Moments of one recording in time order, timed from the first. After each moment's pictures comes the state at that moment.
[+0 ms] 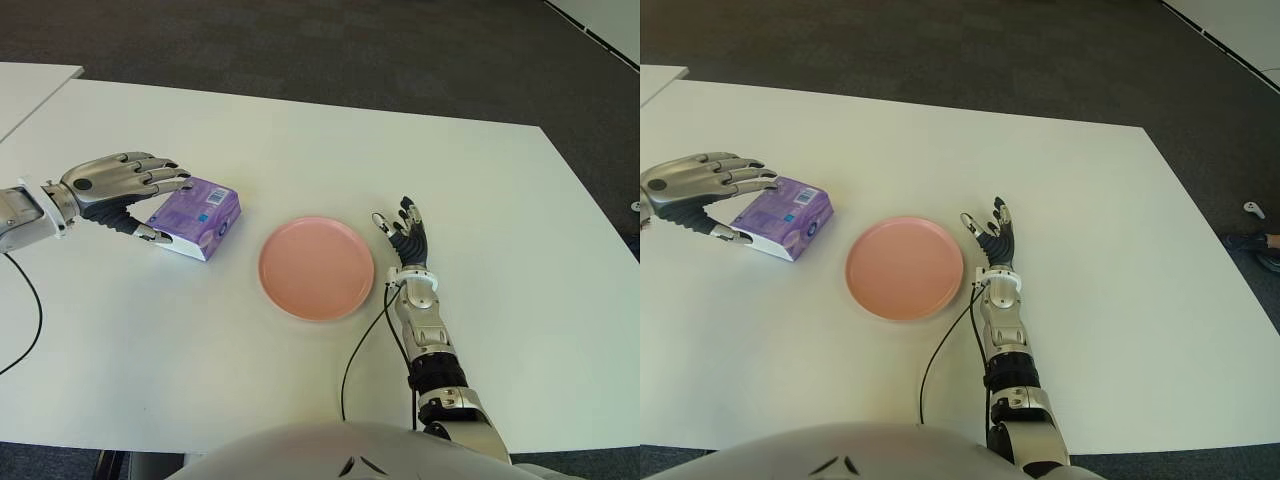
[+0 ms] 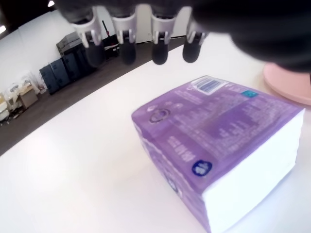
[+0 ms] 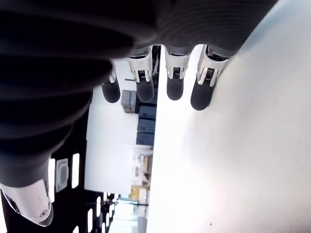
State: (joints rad) left arm -0.52 1.12 -0.38 0.61 1.03 -0.82 0.29; right arm -0.17 -0.01 -0.06 0.42 -0.08 -0.14 -0.19
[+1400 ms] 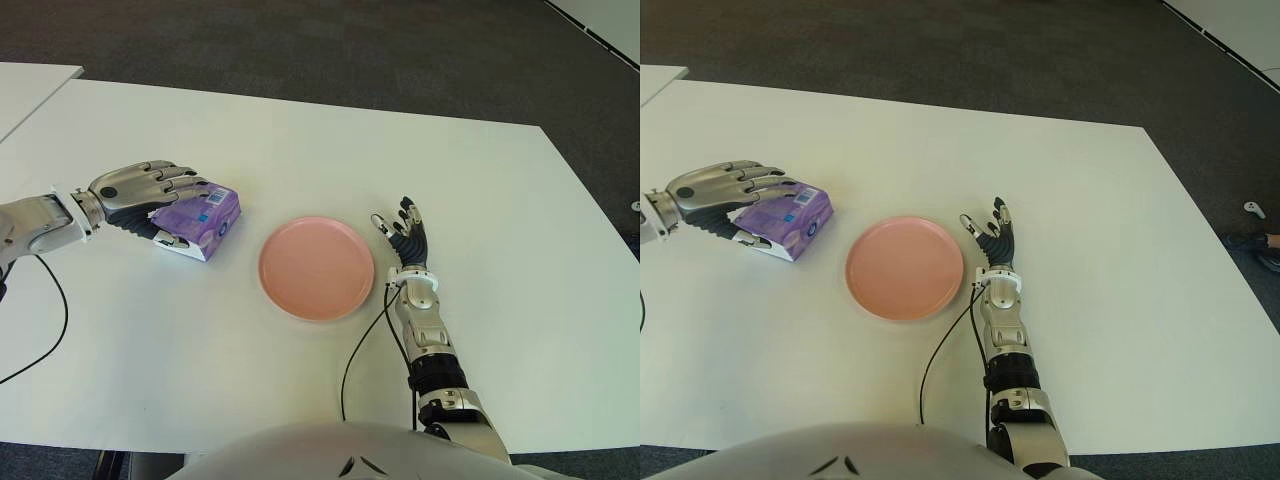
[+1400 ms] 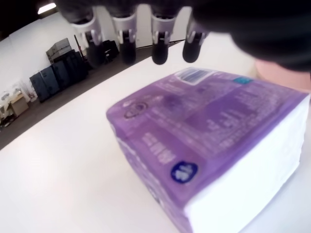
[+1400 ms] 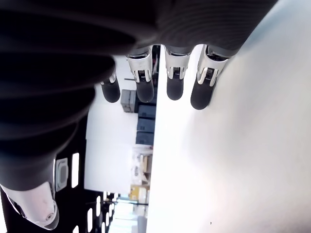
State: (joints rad) left arm -0.59 1.04 -0.50 0.71 1.10 -0.81 0.42; right arm -0.17 0.00 -0.06 0.41 -0.08 -0.14 -0.19
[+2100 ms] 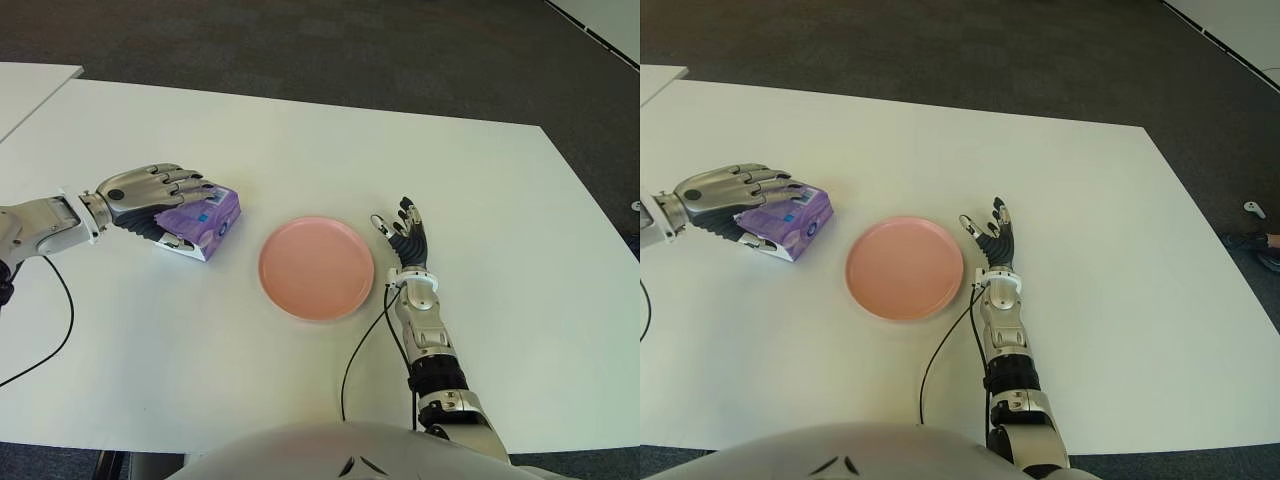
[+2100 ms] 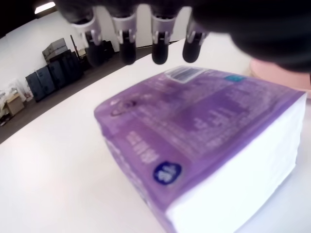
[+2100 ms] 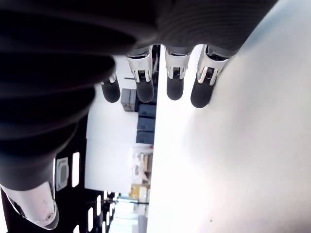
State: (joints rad) left arm -0.61 1.02 -0.53 0.74 1.10 -0.81 0.42; right arm -0.16 0.00 -0.06 0.40 -0.08 -0.14 -0.18
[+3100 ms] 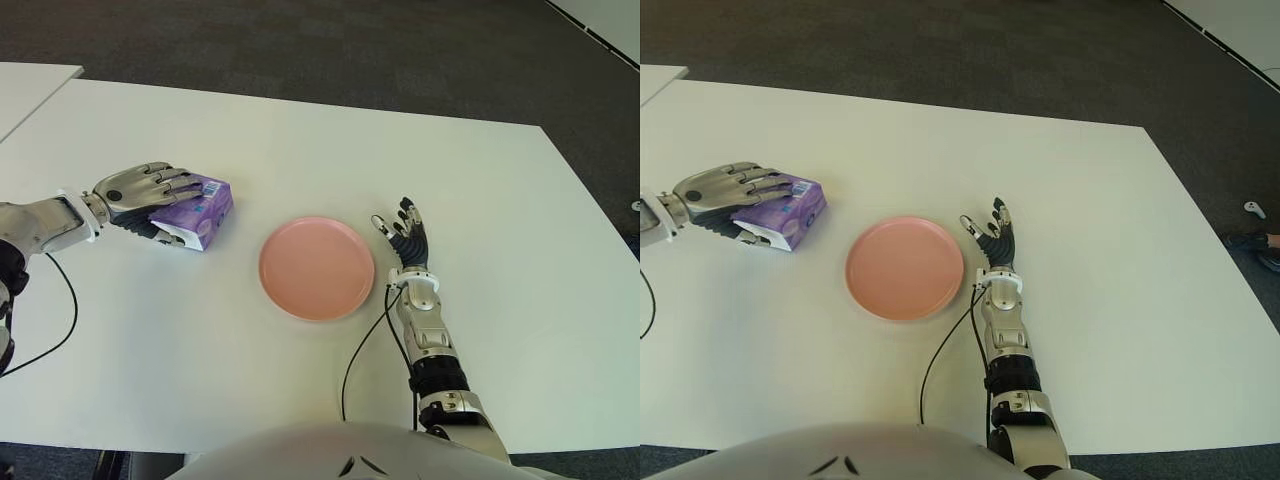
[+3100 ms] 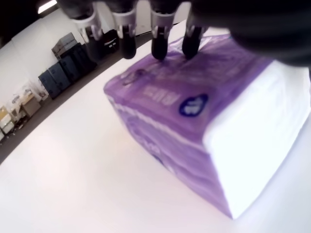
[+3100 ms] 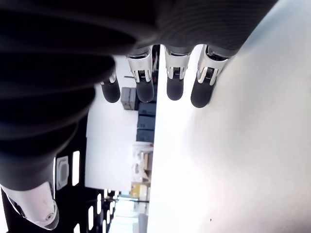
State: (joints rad) left arm -0.74 0.96 -0.75 0.97 1.28 -0.63 0.62; right arm -0.15 -0.01 -0.07 0.40 -0.07 -0.14 -0.16
